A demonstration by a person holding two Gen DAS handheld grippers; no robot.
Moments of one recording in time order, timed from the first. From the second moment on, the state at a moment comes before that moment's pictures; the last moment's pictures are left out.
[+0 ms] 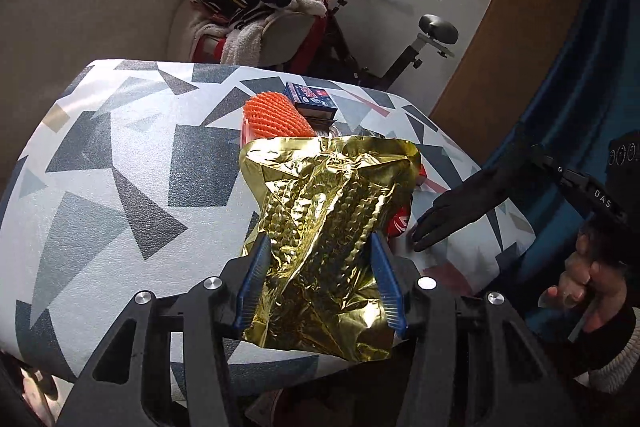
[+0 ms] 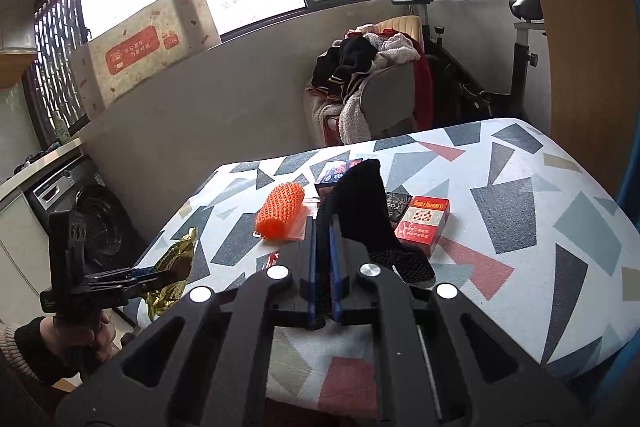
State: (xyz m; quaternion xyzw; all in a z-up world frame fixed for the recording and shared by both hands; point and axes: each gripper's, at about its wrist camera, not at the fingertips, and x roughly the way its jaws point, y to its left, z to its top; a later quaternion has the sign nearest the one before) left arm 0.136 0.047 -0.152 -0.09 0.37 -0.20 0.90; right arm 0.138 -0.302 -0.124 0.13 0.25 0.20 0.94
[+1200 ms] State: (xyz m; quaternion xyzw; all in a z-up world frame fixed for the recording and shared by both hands) left arm 0.009 0.024 -0.131 -0.10 0.34 -0.16 0.92; right arm 0.019 -0.263 -0.141 0.10 0.28 0.30 0.91
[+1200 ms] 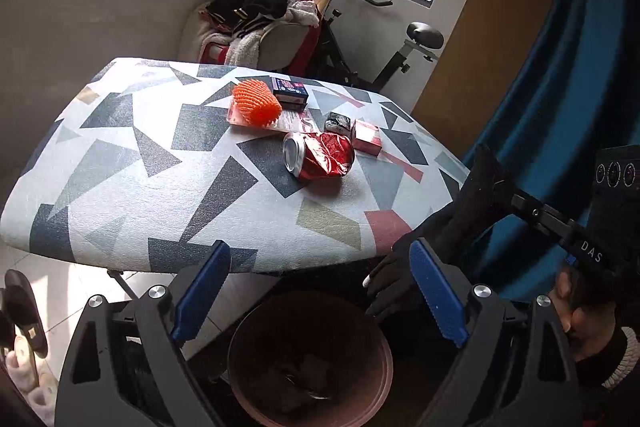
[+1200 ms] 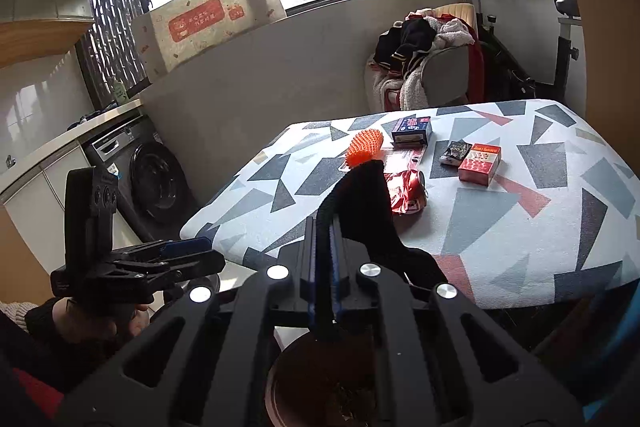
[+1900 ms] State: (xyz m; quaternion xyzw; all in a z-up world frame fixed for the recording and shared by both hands) left arm 0.007 0.068 -0.138 -0.13 0.34 -0.07 0.93; right arm 0.011 -0.196 -0.243 0.02 0.43 0.31 0.85
